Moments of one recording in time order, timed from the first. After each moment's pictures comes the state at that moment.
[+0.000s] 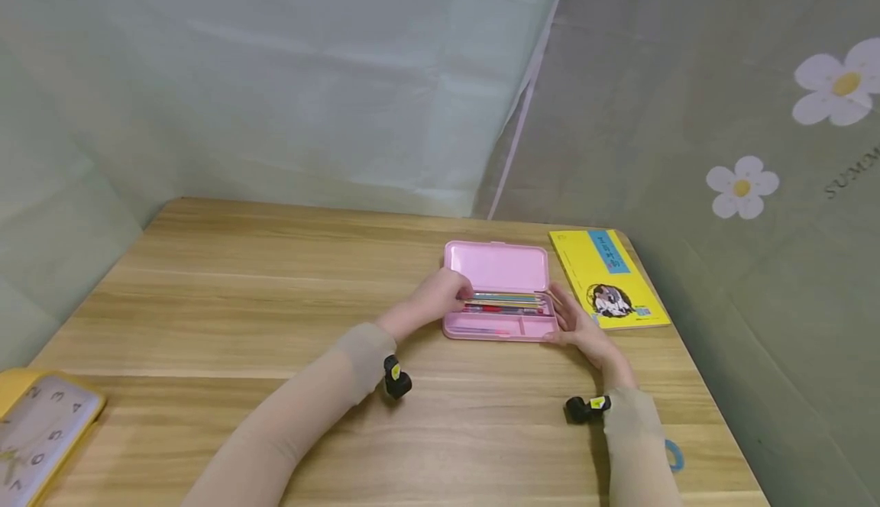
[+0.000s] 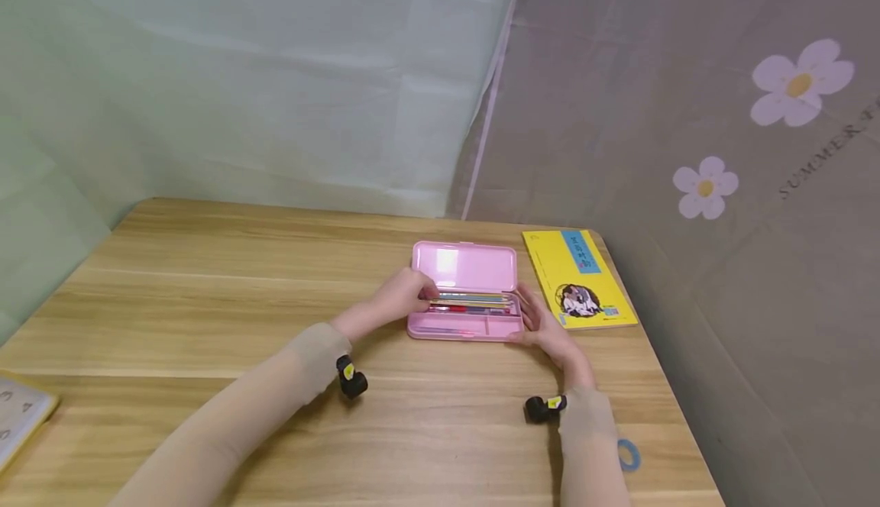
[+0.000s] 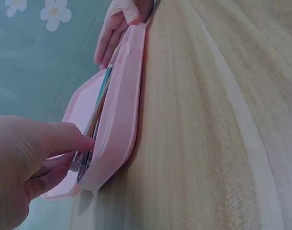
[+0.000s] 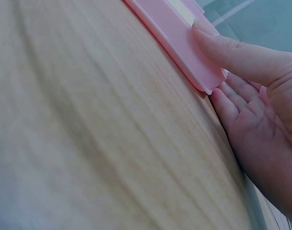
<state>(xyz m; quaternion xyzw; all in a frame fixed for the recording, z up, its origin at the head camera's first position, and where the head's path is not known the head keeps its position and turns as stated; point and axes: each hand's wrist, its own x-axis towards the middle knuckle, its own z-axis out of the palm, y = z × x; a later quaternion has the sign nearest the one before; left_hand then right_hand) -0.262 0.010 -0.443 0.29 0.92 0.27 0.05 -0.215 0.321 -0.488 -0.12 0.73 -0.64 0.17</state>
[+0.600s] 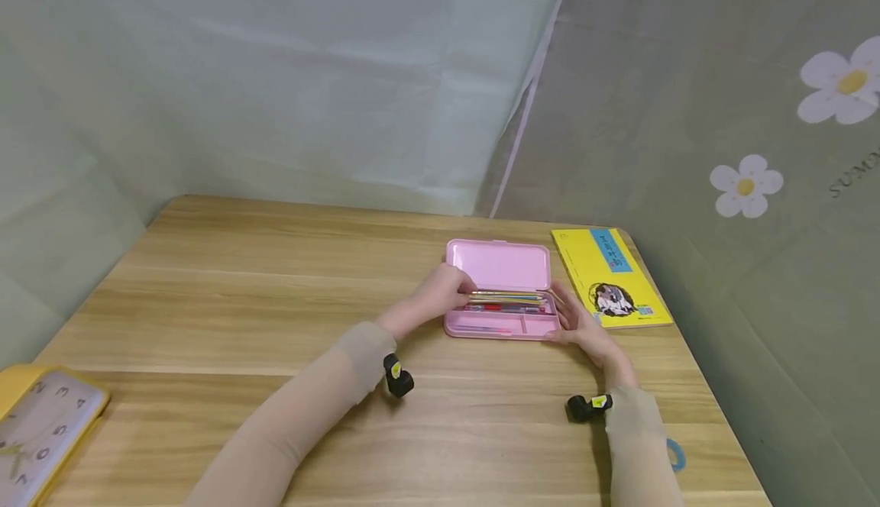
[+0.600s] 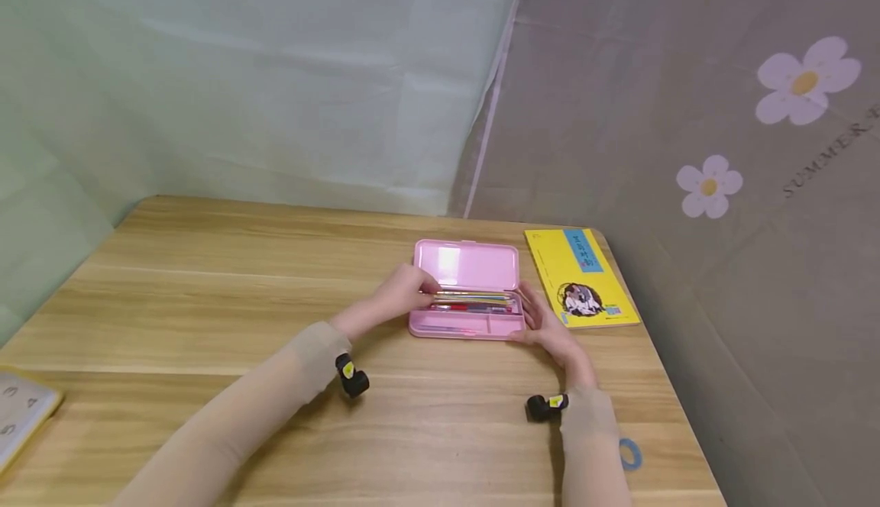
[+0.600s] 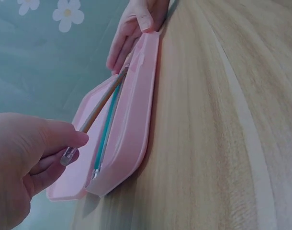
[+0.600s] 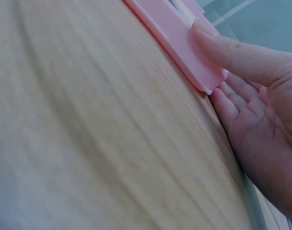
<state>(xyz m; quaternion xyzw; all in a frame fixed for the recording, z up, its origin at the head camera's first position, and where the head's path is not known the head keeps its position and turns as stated) -0.257 0.008 -0.432 0.31 0.90 0.30 0.02 -0.216 0.321 -0.488 -0.12 0.74 -0.64 0.17</state>
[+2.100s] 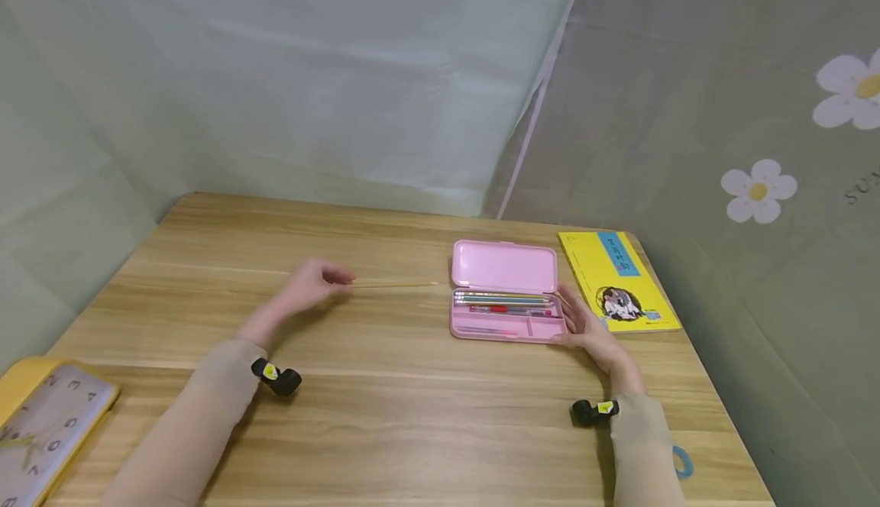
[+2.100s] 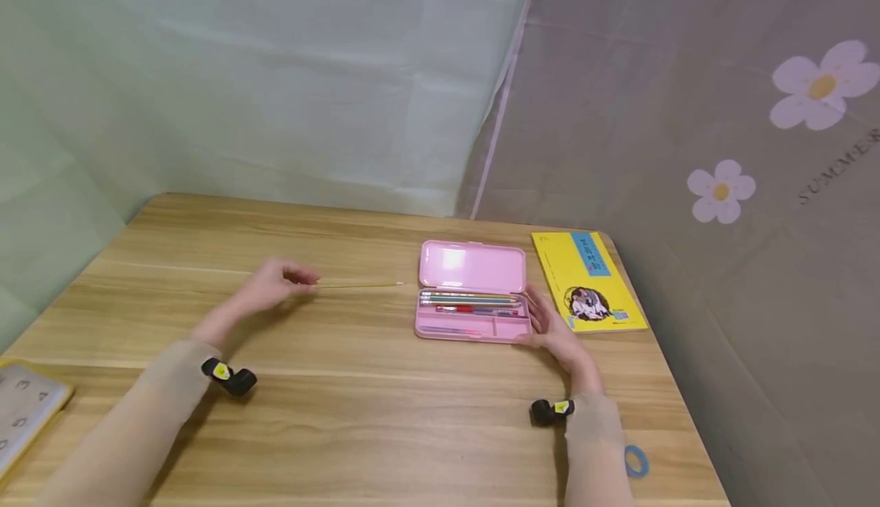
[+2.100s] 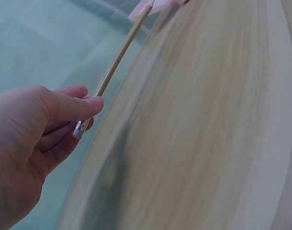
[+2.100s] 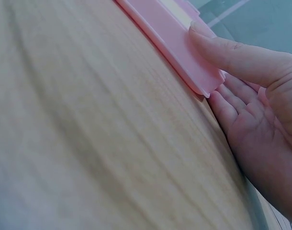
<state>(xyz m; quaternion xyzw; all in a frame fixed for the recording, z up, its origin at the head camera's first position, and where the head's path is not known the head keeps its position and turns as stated) -0.247 -0.200 -0.450 0.15 0.89 0.42 0.04 -0.215 0.323 -0.490 -0.13 0.75 -0.63 0.17</state>
